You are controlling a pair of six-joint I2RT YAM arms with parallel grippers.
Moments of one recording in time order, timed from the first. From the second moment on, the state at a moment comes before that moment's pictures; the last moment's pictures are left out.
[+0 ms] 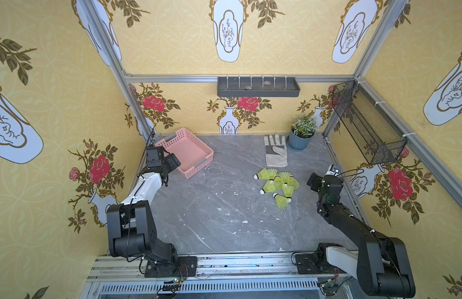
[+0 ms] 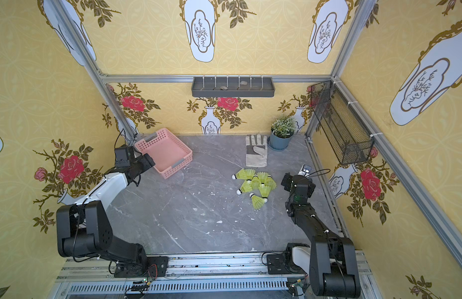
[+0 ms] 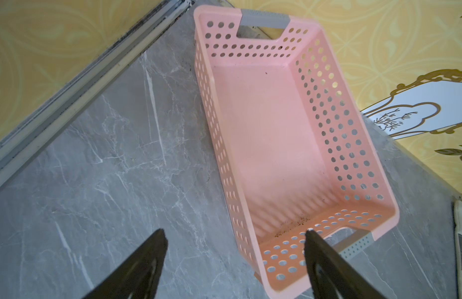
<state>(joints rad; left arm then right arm) 0.13 1.54 1.02 -0.23 0.02 -0.49 0.03 1.15 0.38 0.36 0.29 0.21</state>
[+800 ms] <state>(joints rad) 0.15 1.80 1.19 -0.31 0.16 -0.50 0.10 1.10 0.58 -0.02 0.13 0.26</state>
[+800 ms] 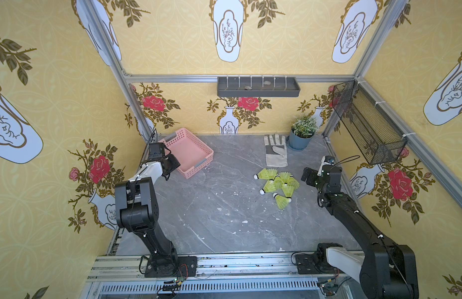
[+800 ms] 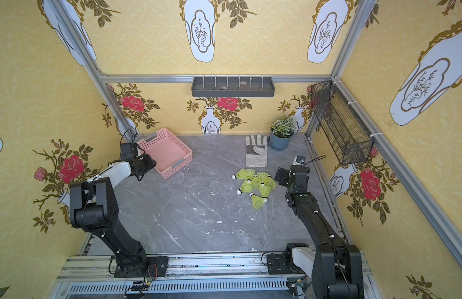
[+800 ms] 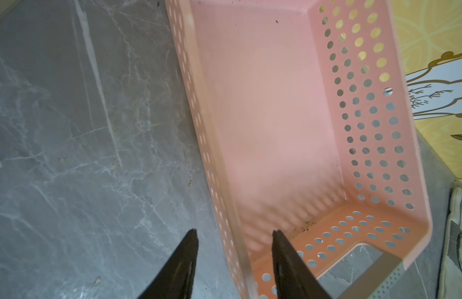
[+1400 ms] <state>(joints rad) 0.13 1.68 1.09 -0.40 0.27 -0.41 0.15 1.08 0.62 -0.12 0.12 0.26</state>
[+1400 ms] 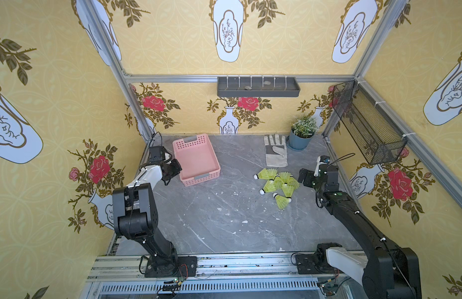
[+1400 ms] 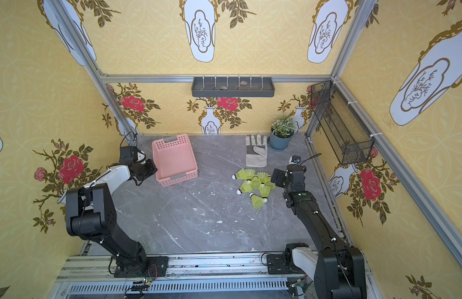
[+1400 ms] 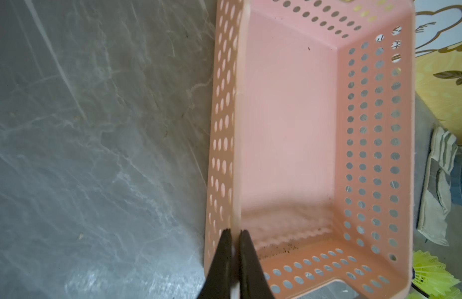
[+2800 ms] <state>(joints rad) -0.27 1.18 0.62 -0.37 0.34 -0.58 0.46 1.13 0.69 -0.38 0.07 0.48</state>
